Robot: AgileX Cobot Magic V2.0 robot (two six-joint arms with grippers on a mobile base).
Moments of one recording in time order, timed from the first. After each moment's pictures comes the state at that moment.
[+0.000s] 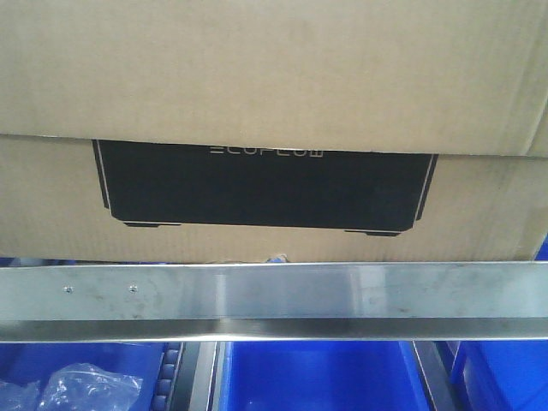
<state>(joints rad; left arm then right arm) -0.22 1.21 -1.45 -0.12 0.93 0.05 0.01 -0.01 0.03 0.08 0.14 -0.02</state>
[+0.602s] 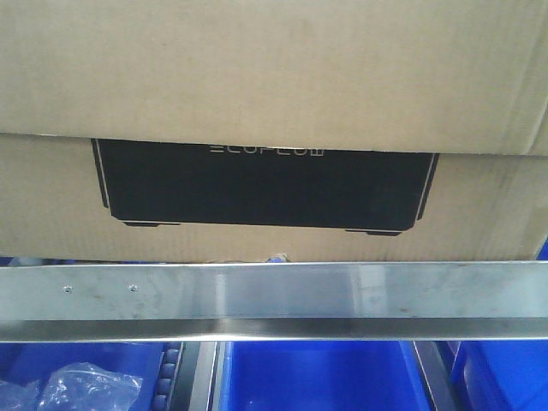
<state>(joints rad) -0.22 1.49 -1.61 -0.02 1.11 -0.03 0.01 -0.01 -0.06 0.17 0.19 -0.02</state>
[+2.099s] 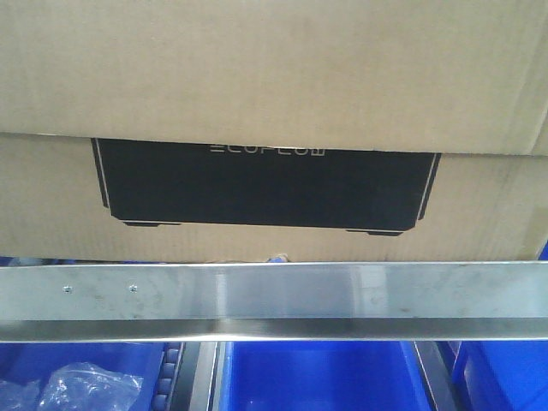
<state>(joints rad) -0.22 1.49 -1.61 0.00 1.11 -0.04 0.01 1.41 -1.29 0.18 0.73 -0.13</state>
